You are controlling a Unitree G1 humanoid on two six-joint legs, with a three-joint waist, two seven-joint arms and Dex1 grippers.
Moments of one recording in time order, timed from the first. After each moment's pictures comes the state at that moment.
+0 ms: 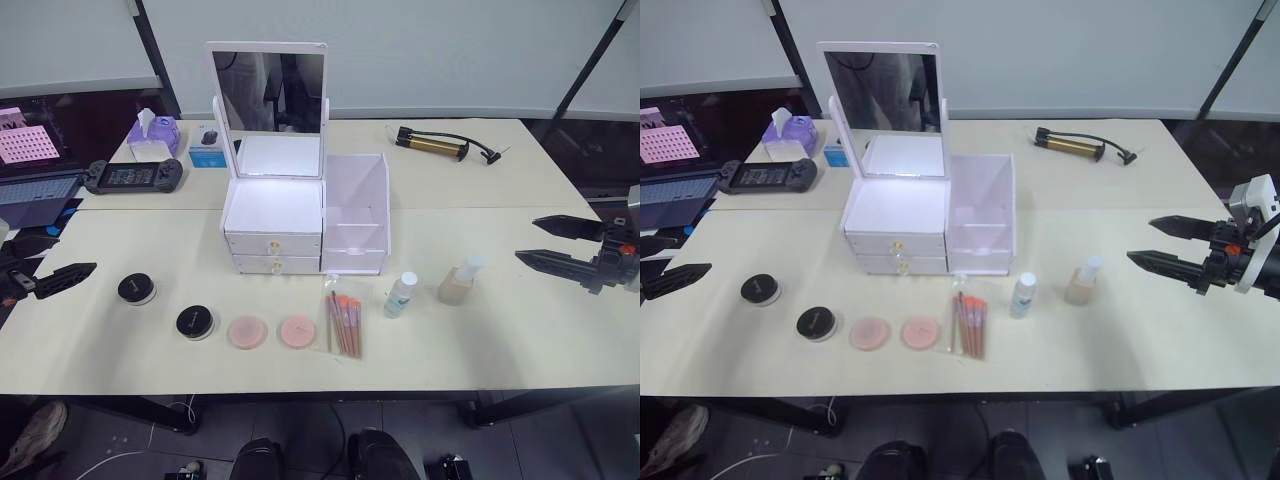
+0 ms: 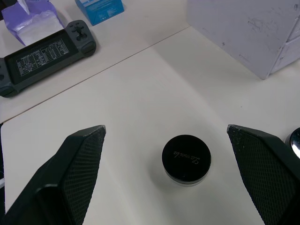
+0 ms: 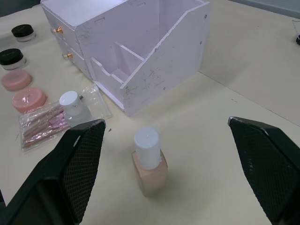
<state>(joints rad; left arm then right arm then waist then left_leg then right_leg) -0.22 1.14 0.49 0.47 -0.38 0.26 -1.17 -0.37 -1.06 -0.36 0.24 0.57 0.48 1.32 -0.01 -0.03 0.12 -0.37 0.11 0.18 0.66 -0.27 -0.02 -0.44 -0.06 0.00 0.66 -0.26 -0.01</state>
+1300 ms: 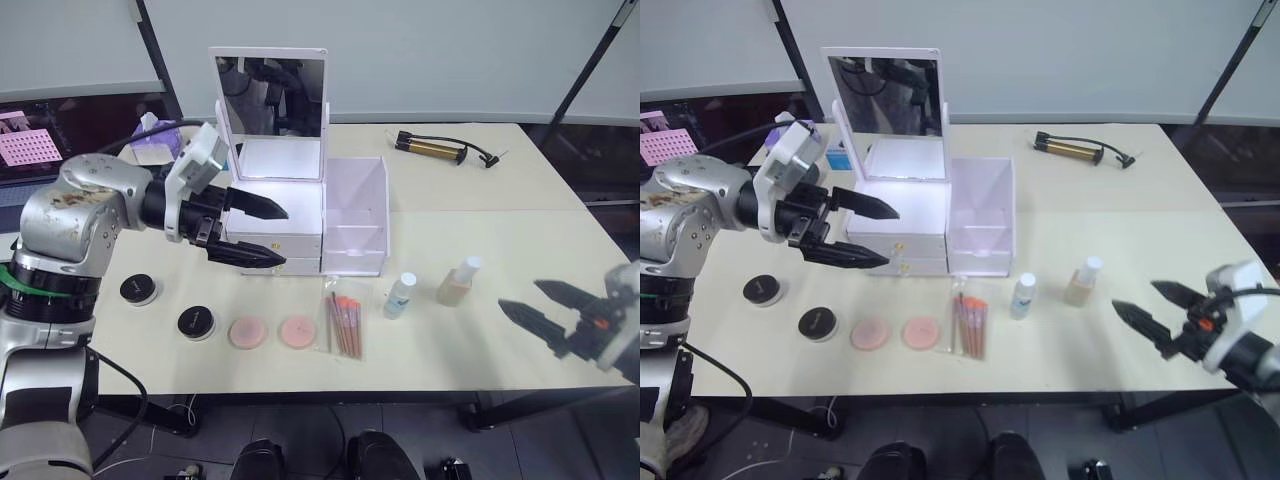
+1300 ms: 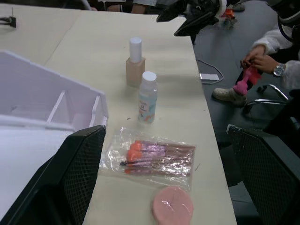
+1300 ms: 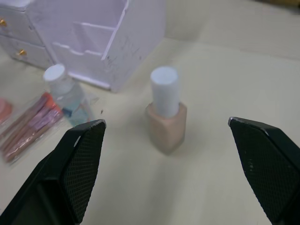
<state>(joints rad) -0.85 0.86 -0.07 0.00 -0.56 0.73 -1.45 0.05 -0.76 -0.59 -0.40 0.66 0.76 0.75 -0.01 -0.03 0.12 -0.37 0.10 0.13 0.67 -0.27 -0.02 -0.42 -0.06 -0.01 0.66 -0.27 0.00</state>
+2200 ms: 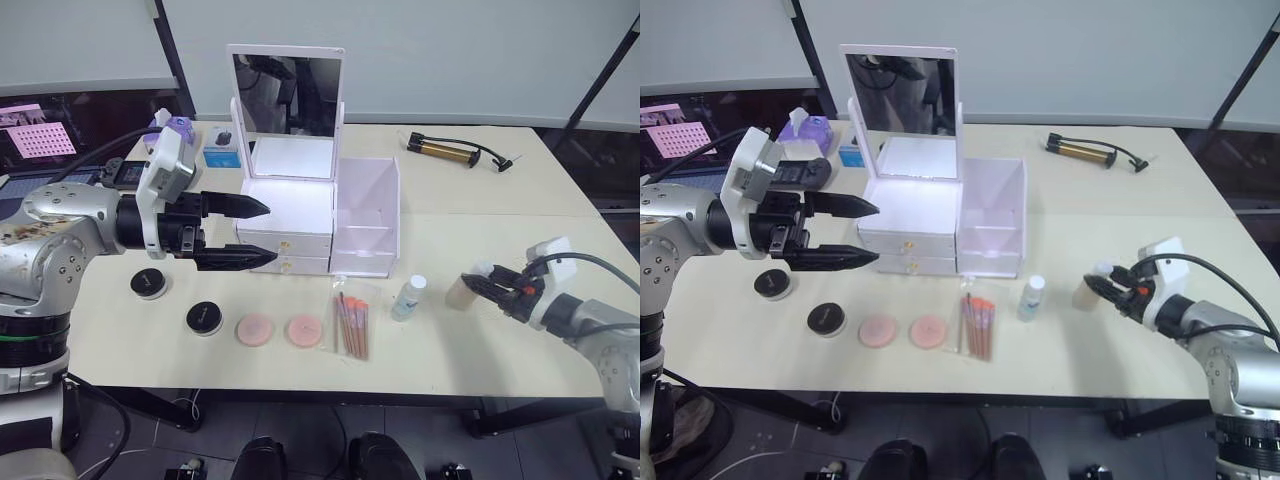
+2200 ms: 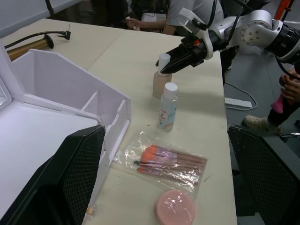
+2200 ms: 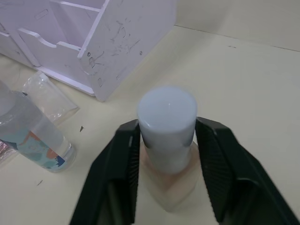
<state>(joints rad) -0.69 0.90 0.10 -0.18 -0.71 0.82 -1.26 -0.14 -0.73 -0.32 -0.11 0.51 0.60 0.76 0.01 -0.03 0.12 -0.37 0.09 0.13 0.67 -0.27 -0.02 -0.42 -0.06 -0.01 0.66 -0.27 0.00</state>
